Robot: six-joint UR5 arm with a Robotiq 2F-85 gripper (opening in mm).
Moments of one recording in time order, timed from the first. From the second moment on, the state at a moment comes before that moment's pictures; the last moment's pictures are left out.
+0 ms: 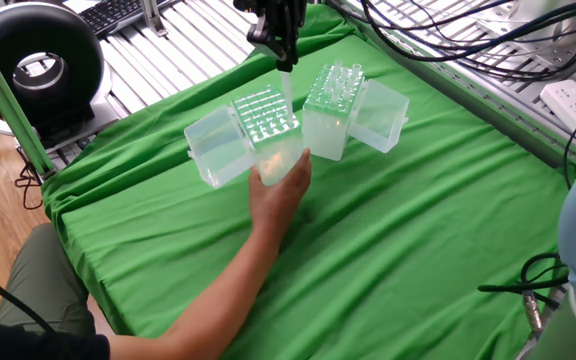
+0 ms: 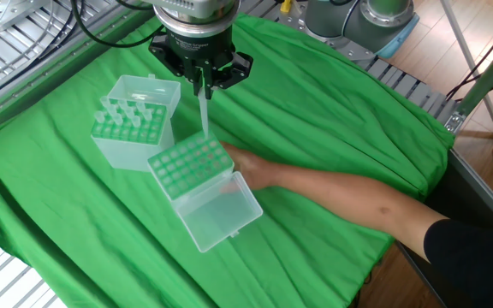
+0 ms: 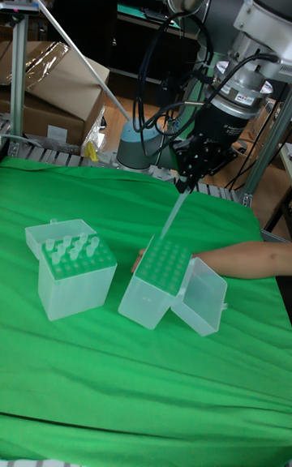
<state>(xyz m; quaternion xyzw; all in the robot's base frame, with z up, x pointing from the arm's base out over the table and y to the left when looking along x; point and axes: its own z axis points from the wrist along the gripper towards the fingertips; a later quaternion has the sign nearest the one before) 0.523 0.062 0.289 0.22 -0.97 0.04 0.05</state>
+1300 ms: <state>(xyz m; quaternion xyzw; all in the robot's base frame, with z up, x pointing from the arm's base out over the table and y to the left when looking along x) 0.524 0.072 0.259 0.23 -0.97 0.00 0.04</state>
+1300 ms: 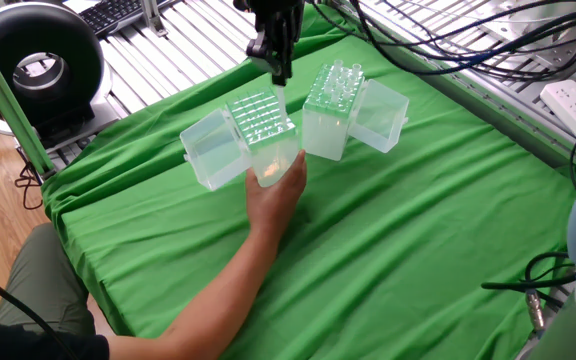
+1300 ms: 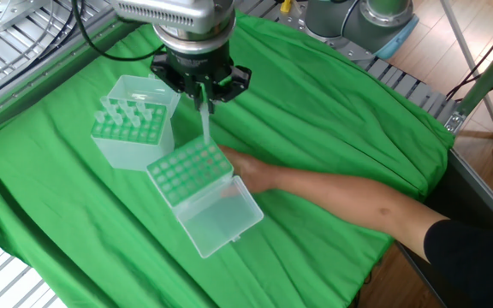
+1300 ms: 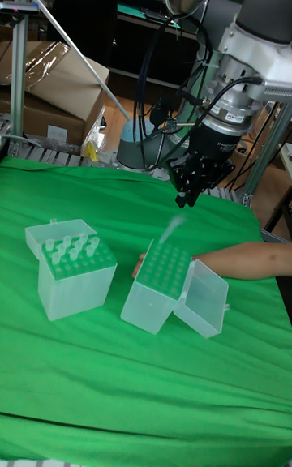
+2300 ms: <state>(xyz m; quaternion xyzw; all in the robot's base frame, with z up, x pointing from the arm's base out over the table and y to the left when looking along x) 0.527 0.050 0.226 0.23 -0.97 0.00 0.03</state>
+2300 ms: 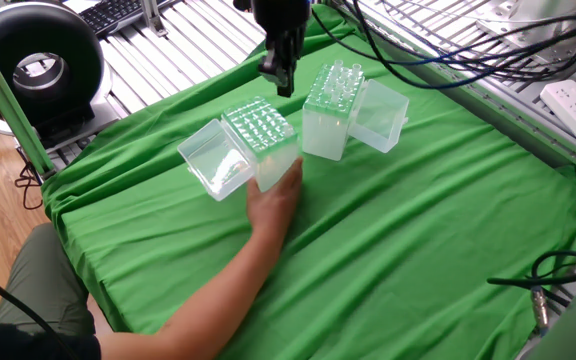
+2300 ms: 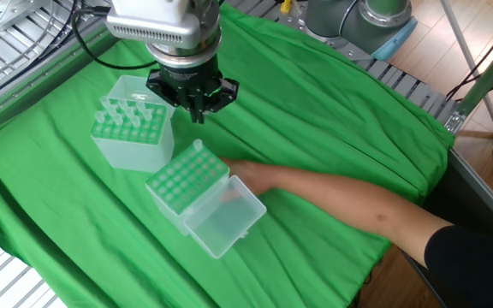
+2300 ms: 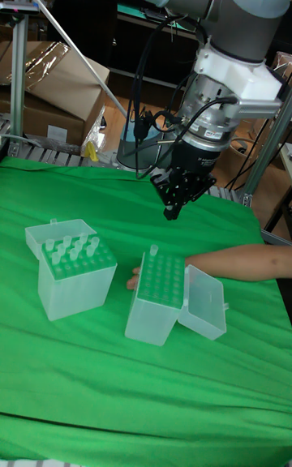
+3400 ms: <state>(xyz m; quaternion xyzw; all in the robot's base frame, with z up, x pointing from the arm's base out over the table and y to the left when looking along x) 0.519 0.084 0.223 0.22 -0.97 -0.05 0.03</state>
